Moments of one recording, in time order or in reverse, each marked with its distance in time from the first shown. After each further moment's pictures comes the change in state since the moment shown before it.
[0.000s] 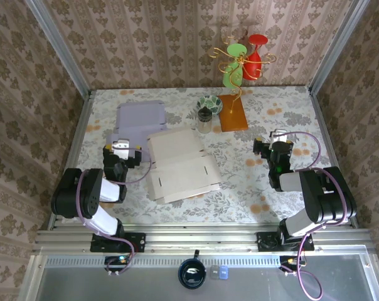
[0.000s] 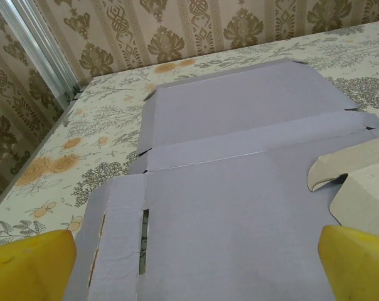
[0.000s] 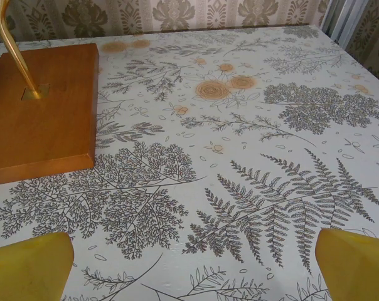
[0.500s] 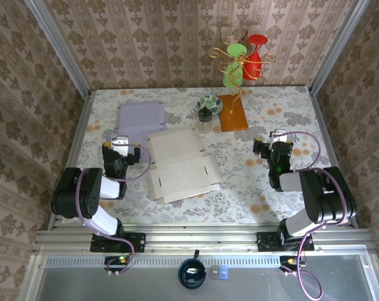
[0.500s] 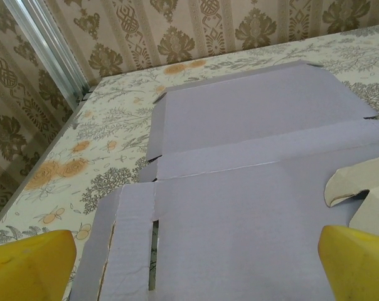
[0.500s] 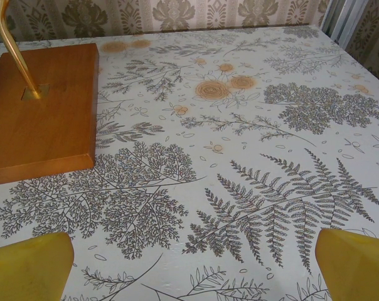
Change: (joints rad) left arm 0.000 0.000 0.051 -0.065 -0.034 0.000; right arm 0.000 0.000 0.000 0.000 0.000 0.000
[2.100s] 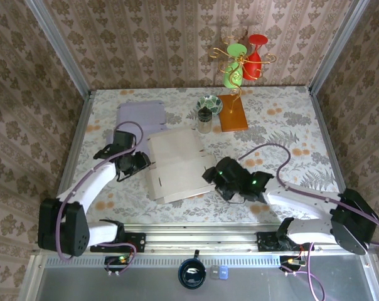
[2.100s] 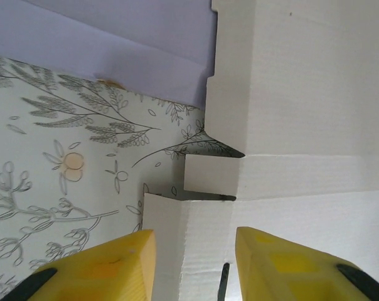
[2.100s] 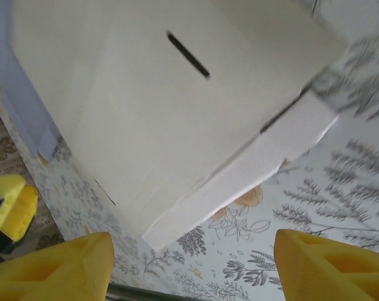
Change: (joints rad) left arm -0.164 -0.306 0.517 -1.684 0.293 -0.819; right arm 0.836 -0.285 0.300 -1.078 -0.239 1.495
